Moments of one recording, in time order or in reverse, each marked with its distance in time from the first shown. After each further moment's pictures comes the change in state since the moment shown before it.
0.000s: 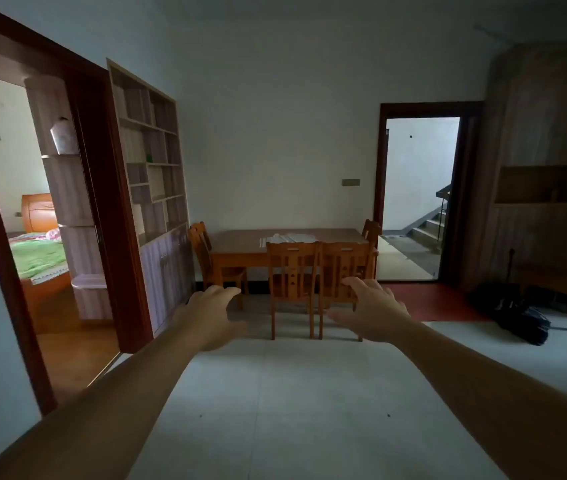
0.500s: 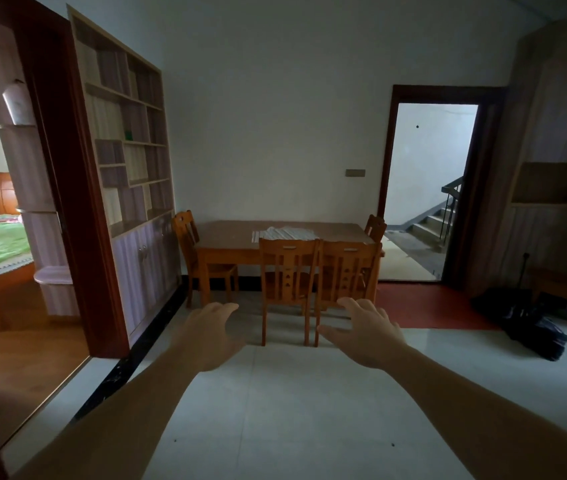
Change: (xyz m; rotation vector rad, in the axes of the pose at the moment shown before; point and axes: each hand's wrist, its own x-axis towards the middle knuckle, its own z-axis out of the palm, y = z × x) left_hand 0.229 -0.051 0.118 -0.133 -0.034 -0.034; right_hand 0.226 0.037 0.088 -0.037 -0.030 0.049
